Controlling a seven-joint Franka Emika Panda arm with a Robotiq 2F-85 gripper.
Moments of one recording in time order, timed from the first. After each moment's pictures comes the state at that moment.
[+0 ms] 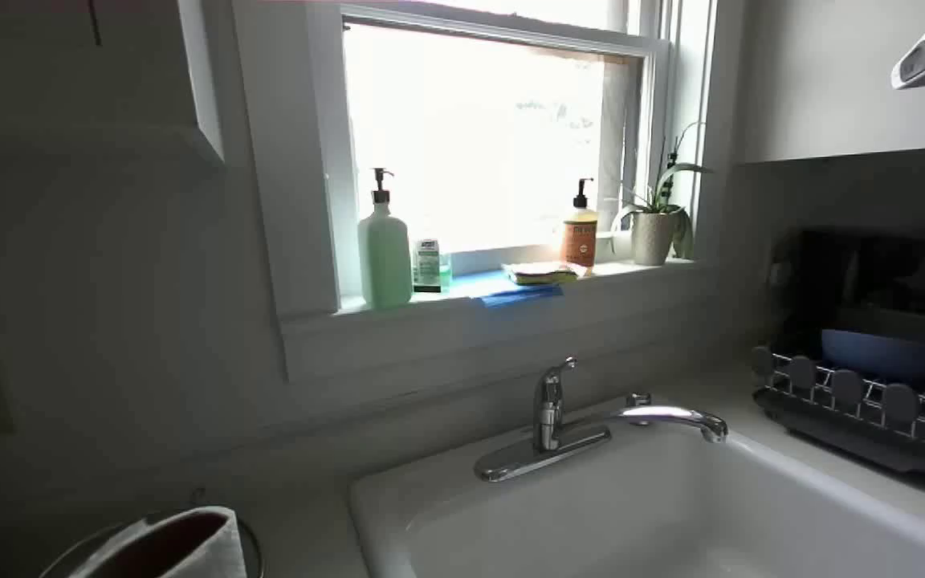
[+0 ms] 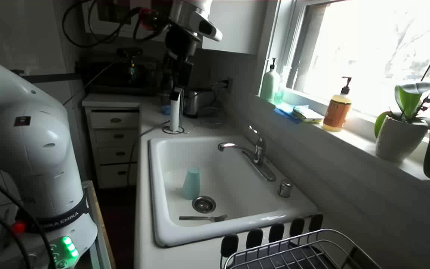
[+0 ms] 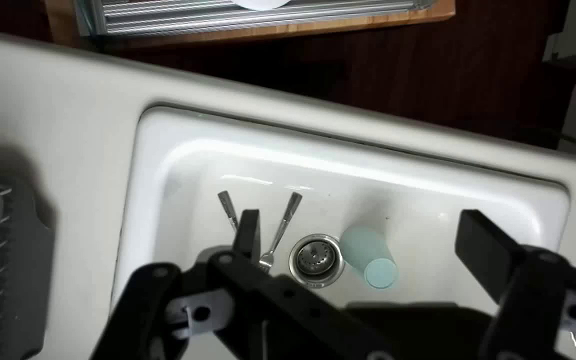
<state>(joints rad) -0.03 -0.68 -0.04 -2.35 0.05 1.47 0.08</state>
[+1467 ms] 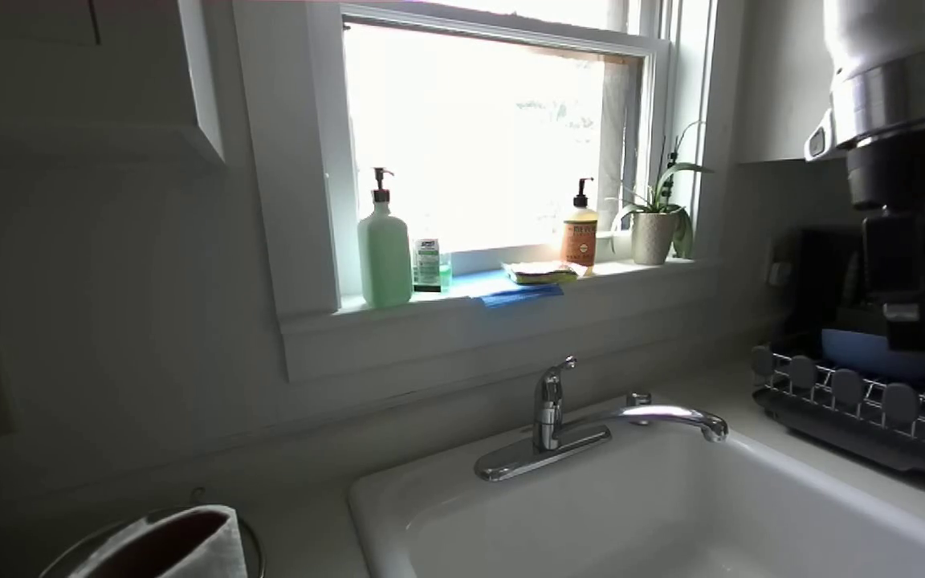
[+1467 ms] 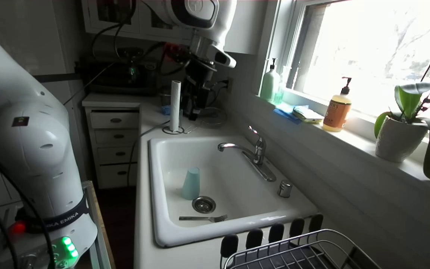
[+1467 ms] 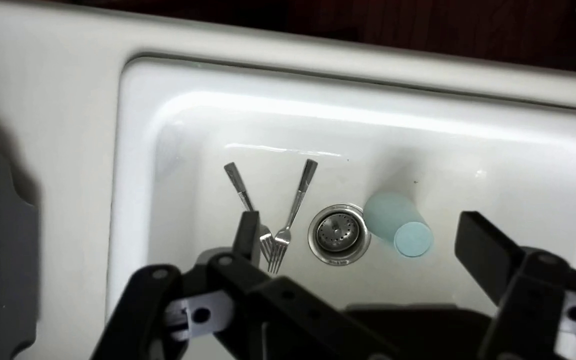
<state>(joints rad) -0.05 -0.47 0.00 -2.37 0.05 1.70 0.15</state>
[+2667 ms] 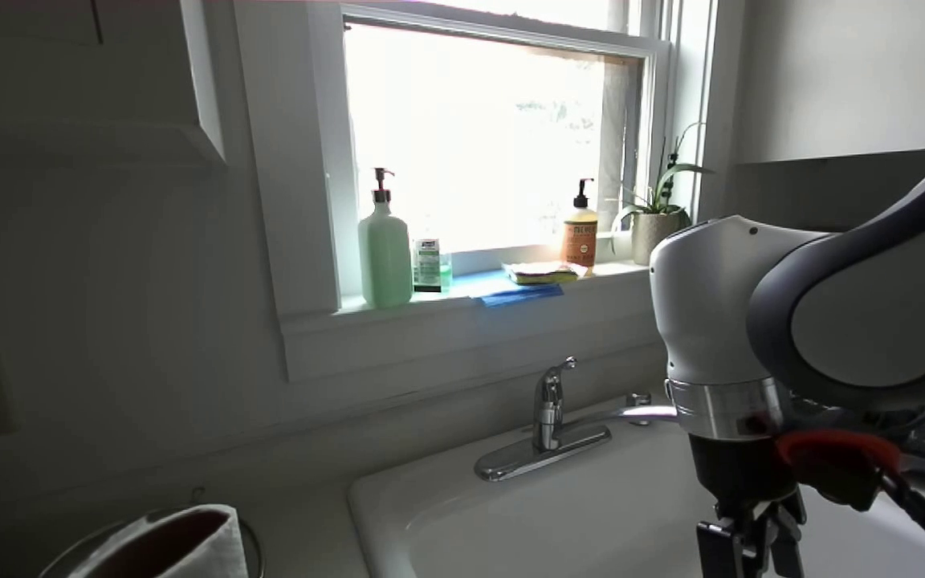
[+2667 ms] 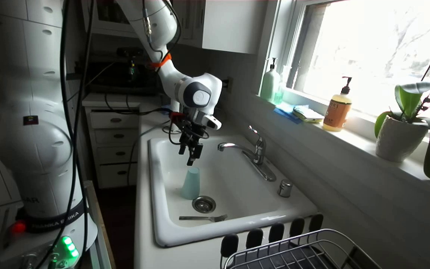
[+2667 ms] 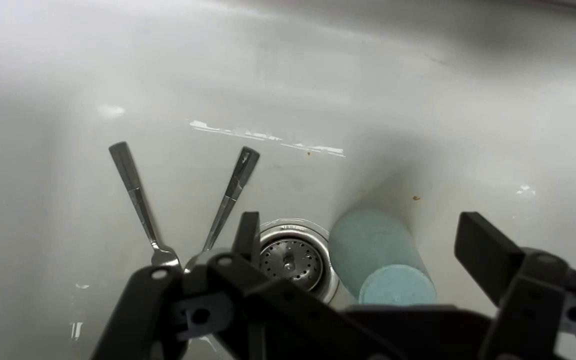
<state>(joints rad) 0.07 0.10 0.12 -2.41 0.05 2.26 0.28</state>
